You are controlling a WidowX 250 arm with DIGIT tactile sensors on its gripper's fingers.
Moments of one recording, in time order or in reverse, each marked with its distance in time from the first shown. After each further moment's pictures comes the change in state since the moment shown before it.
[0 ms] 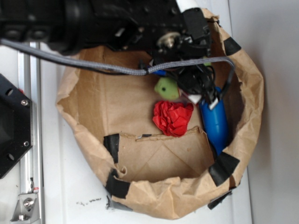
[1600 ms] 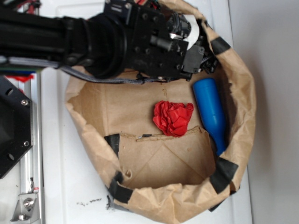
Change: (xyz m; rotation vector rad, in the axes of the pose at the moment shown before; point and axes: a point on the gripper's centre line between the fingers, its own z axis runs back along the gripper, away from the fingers) arm 0.037 0.069 -0.055 0.367 -0.357 0.347
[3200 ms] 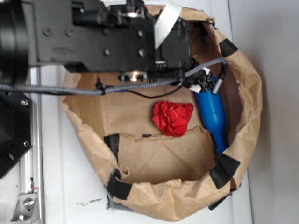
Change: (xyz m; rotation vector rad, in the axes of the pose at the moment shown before) arm -0.012 -0.003 0.079 -0.168 0.100 -0.040
